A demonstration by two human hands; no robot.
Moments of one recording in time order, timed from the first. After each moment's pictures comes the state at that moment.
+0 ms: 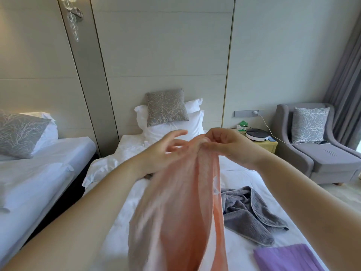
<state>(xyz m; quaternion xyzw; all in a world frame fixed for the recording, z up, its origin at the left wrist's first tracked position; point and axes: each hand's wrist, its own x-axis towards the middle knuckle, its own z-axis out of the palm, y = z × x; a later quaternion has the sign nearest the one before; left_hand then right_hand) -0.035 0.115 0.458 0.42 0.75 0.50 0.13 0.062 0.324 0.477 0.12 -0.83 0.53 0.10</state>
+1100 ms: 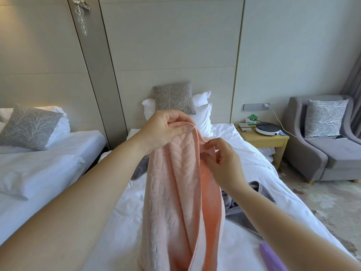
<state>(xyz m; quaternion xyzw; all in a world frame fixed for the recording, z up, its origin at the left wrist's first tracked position) -0.038 0.125 0.487 0.44 0.68 0.58 0.03 0.057 0.283 0.401 0.00 -0.81 0.43 0.39</state>
